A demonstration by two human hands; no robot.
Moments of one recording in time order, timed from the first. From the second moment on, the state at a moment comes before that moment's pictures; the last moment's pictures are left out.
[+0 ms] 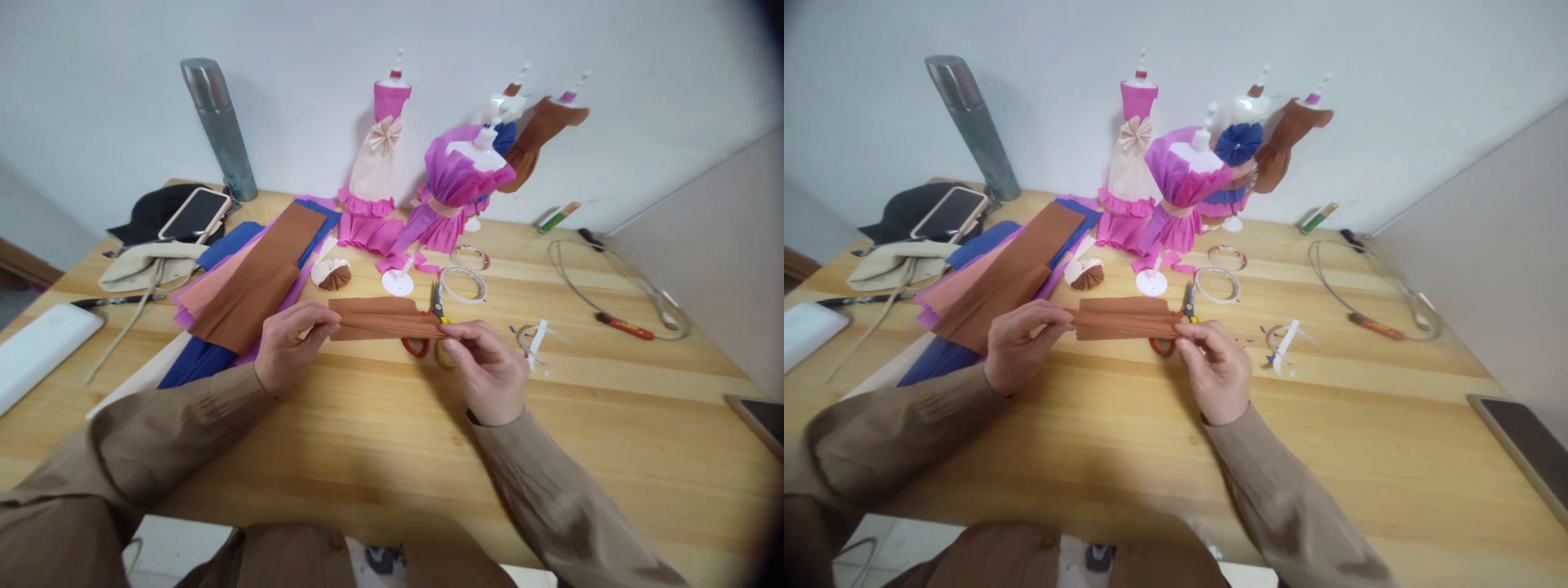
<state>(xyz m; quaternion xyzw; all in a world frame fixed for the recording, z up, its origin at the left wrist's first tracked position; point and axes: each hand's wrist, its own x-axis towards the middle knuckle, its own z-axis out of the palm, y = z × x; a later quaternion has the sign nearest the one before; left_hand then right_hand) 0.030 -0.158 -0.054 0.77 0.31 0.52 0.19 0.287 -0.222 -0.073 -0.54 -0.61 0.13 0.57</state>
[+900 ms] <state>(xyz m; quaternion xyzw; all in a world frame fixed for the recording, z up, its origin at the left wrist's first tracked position) 0.037 -0.163 -0.047 0.56 0.40 0.51 0.51 0.285 -0.225 -0.077 -0.53 -0.54 0.22 0.62</state>
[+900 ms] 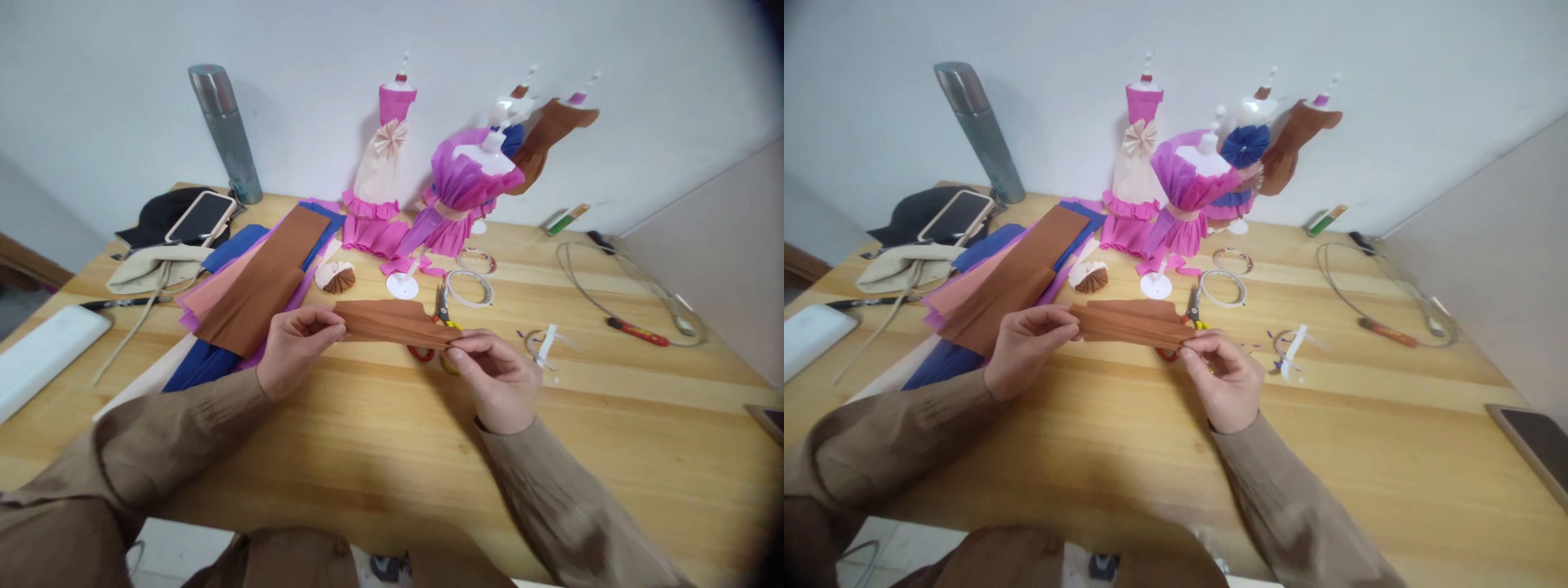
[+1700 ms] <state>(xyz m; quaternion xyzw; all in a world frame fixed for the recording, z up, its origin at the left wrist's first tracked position) 0.039 -0.165 -0.056 0.59 0.40 0.53 0.46 0.286 -0.223 -0.087 -0.54 -0.46 0.25 0.65</state>
